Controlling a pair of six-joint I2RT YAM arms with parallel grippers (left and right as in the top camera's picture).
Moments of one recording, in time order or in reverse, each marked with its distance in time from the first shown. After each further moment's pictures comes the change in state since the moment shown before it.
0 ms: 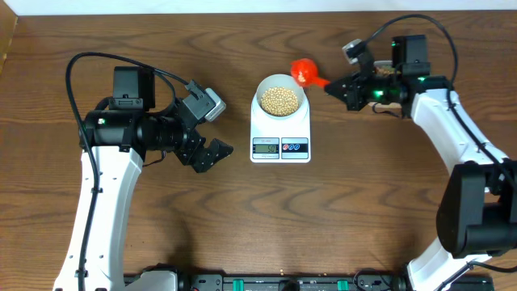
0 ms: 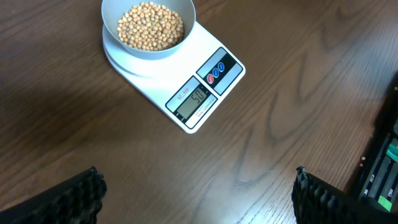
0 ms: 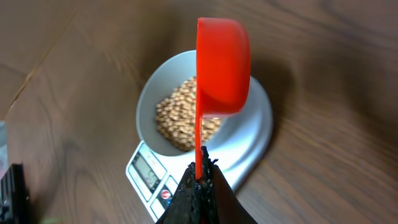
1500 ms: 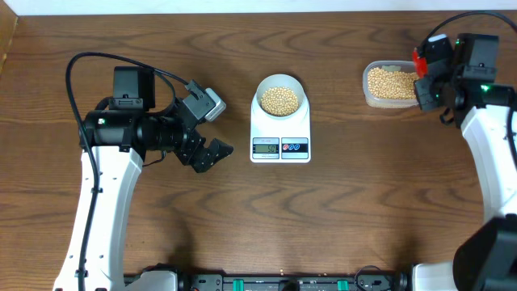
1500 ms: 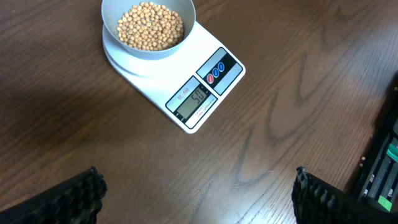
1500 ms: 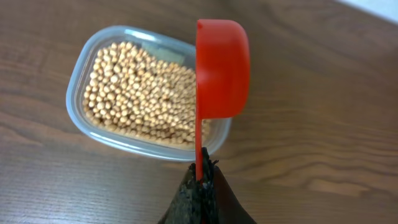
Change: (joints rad) left arm 0.000 0.000 0.000 0.000 0.000 0.000; right arm -0.171 -0.245 0.000 -0.182 0.855 -0.233
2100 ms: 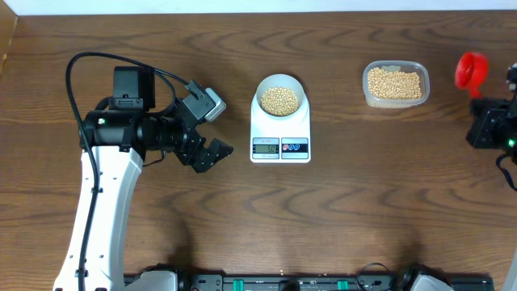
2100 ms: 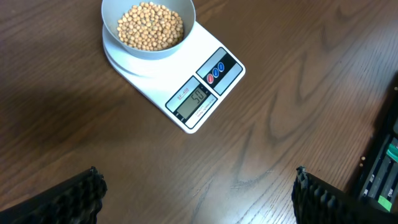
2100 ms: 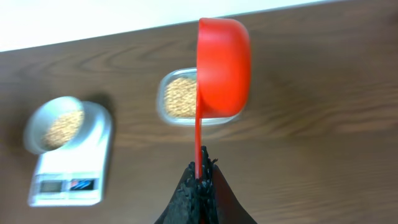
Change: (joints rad) left arm 0.000 0.000 0.000 0.000 0.000 0.000; right arm -0.321 -0.453 -0.008 -0.314 -0.489 0.260
